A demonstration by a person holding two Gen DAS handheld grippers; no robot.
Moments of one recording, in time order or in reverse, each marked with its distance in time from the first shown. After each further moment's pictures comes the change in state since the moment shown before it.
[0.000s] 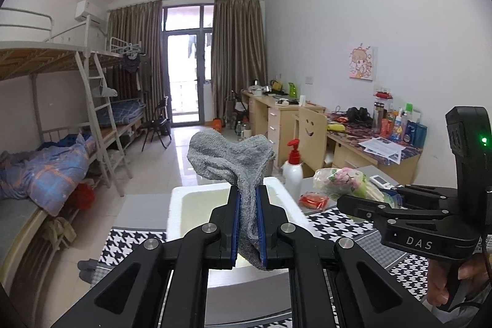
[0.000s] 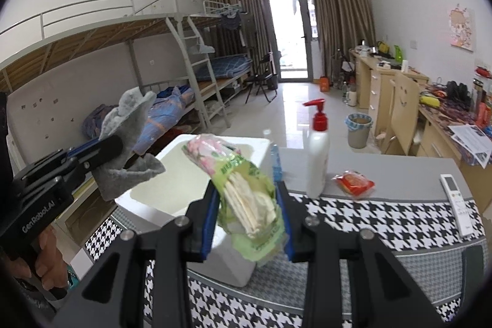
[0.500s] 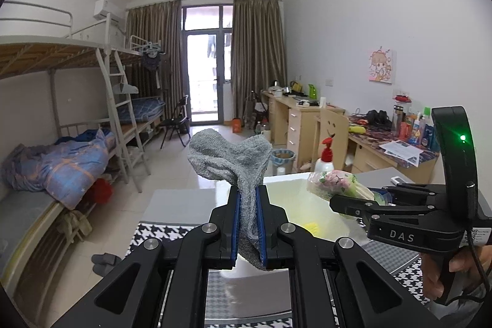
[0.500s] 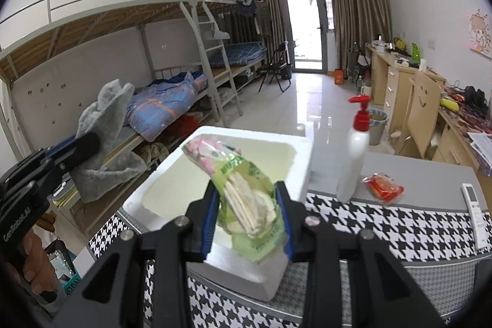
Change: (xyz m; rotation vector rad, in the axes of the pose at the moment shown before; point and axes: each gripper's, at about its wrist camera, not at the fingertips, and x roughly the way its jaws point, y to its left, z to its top) left arm -0.011 0.041 -0.008 -0.029 -0.001 0.085; right arm 0.037 0.036 0.009 -0.052 0.061 0.038
